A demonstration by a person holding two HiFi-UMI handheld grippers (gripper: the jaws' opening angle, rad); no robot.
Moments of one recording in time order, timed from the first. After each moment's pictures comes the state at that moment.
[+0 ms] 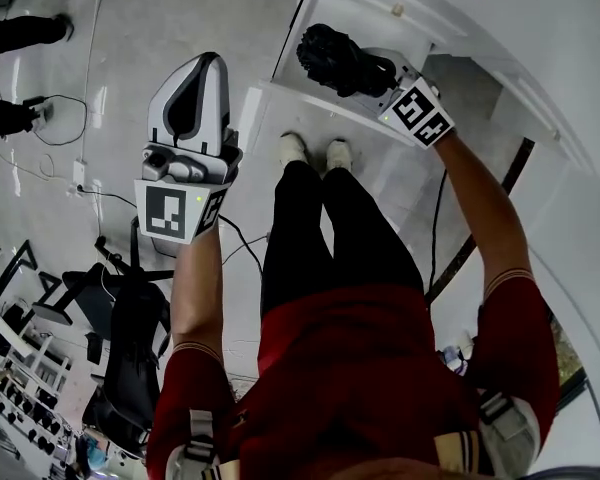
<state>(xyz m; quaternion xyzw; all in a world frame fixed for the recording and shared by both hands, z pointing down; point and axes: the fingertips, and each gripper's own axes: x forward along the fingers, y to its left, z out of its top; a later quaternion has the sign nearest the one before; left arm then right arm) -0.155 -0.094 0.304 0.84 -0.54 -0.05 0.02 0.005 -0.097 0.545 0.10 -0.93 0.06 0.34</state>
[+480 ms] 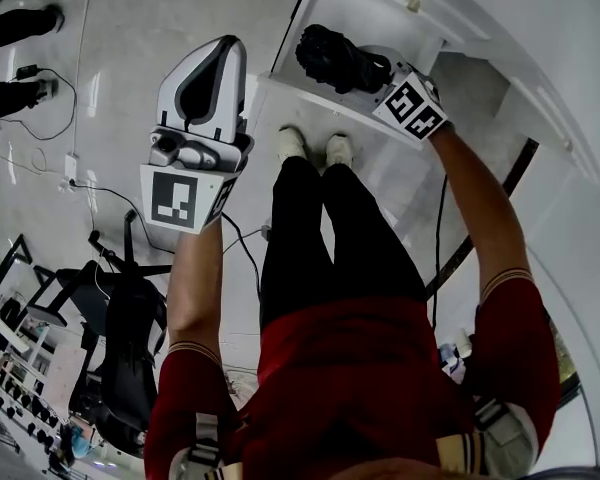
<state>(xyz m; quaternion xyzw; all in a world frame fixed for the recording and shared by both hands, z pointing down) -0.145 -0.119 0.355 0.85 -0.53 -0.04 0.02 -0.001 -0.096 0.621 0.08 -0.92 0.06 0.39</state>
